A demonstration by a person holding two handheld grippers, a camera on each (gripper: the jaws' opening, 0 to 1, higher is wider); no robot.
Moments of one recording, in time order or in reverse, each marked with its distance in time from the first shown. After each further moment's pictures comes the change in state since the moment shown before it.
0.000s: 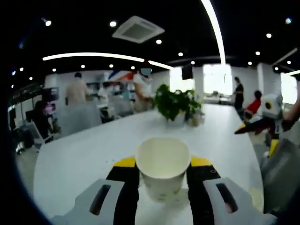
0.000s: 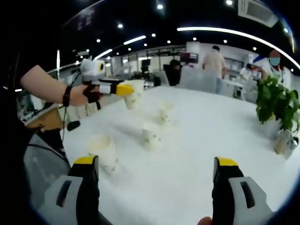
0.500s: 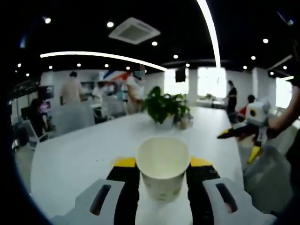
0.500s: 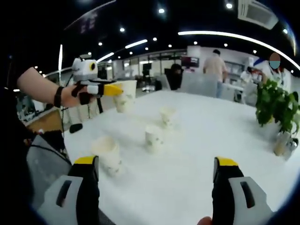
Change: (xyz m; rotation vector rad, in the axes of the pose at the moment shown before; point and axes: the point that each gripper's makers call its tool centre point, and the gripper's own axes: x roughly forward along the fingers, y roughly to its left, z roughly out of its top) left arm -0.024 -0.046 0.016 -0.027 -0.005 -0.071; right arm -0.008 0.003 0.004 -0.008 -0.032 0.004
